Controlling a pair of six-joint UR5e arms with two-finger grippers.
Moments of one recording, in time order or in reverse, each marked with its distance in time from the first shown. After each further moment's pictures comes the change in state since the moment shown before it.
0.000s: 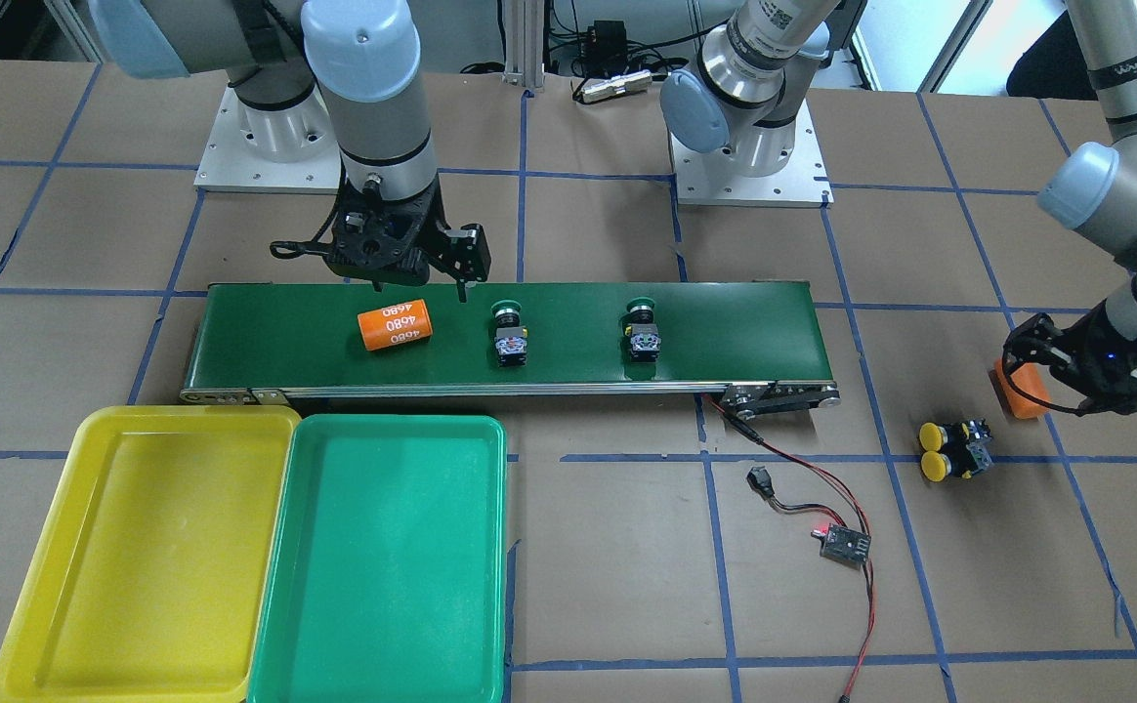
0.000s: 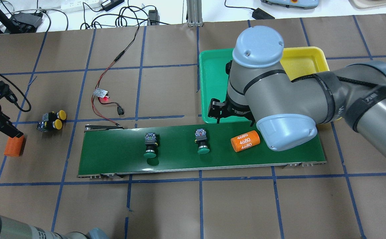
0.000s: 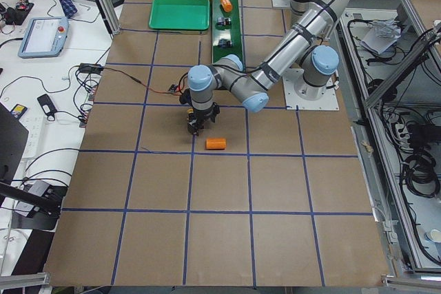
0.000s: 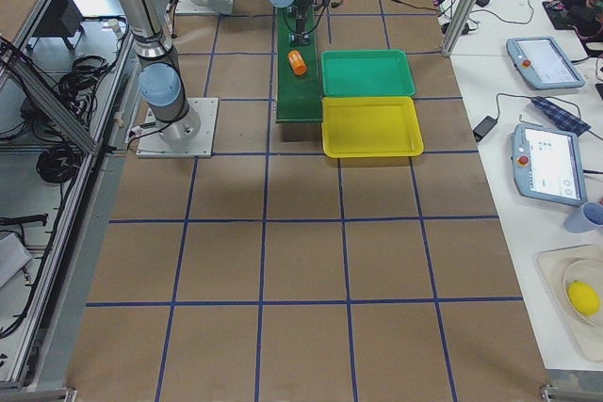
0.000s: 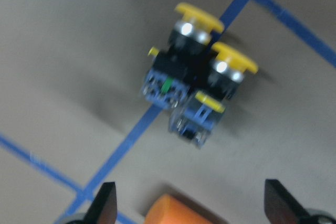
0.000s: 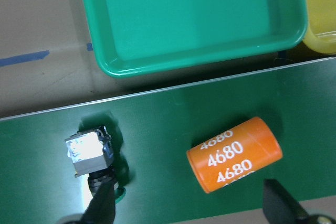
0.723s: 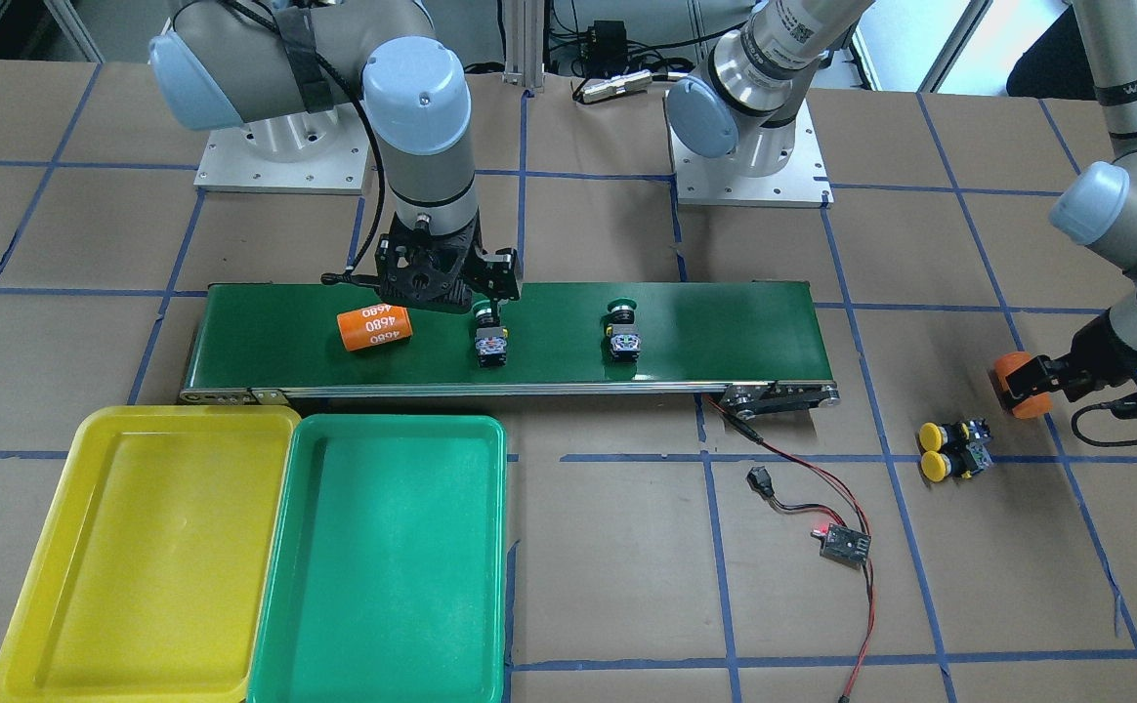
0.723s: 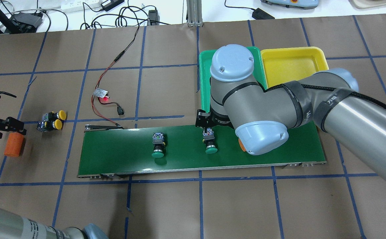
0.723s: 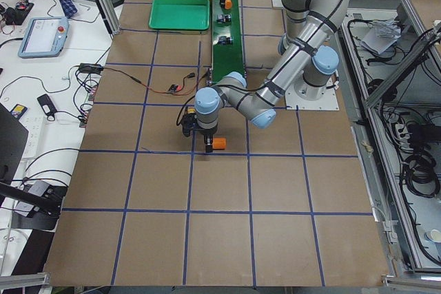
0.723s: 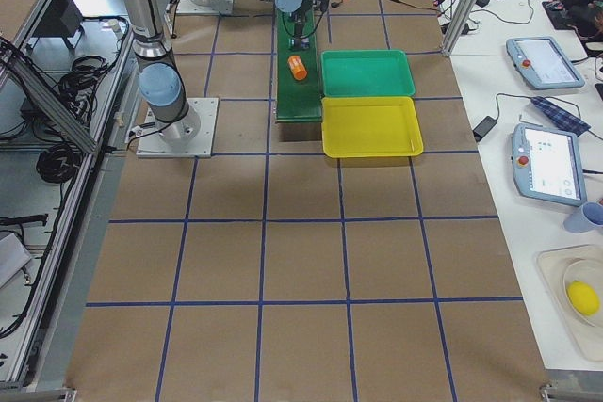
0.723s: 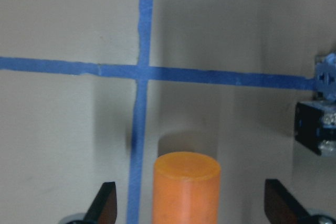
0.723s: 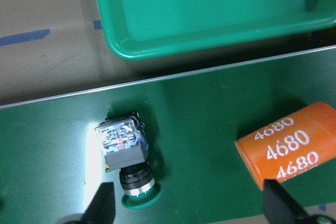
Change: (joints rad) left arm 0.049 -0.071 -0.003 0.013 -0.093 -0.650; right arm 0.055 0.091 0.007 -0.053 0.011 0.028
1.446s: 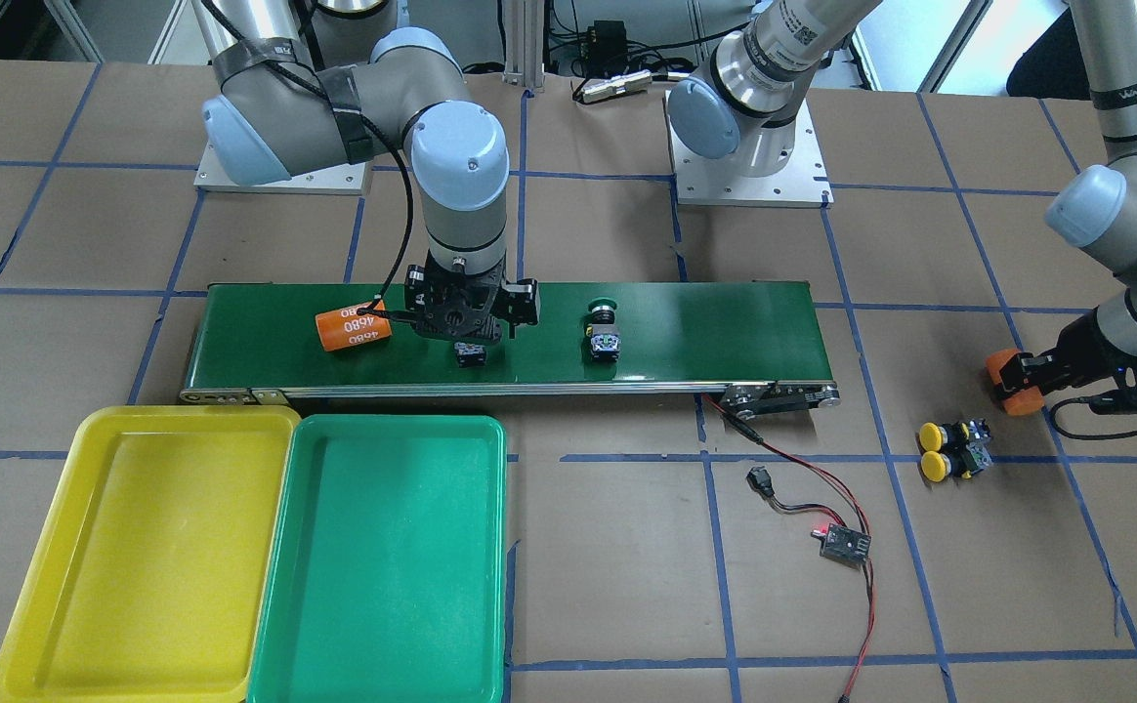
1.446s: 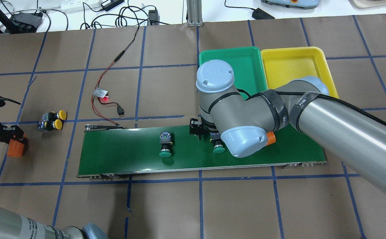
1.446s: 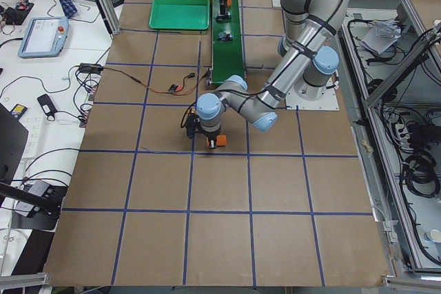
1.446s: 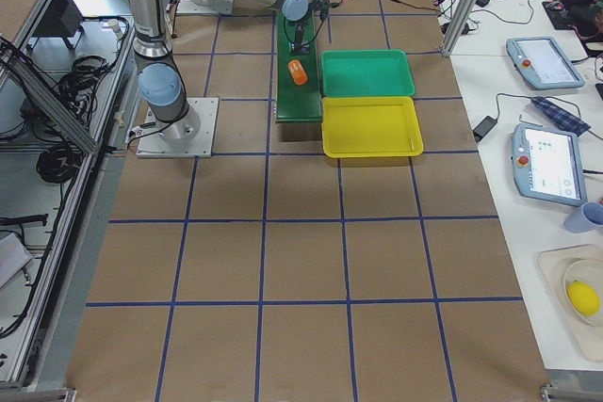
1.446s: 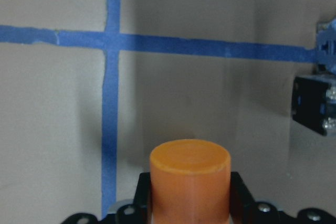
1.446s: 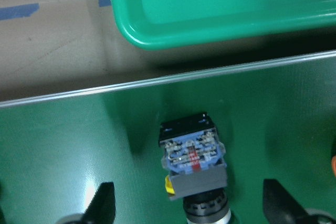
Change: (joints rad) left arm 0.009 0.002 -0.005 -0.059 0.032 0.088; right arm 0.033 0.097 0.003 -0.045 -0.017 0.026
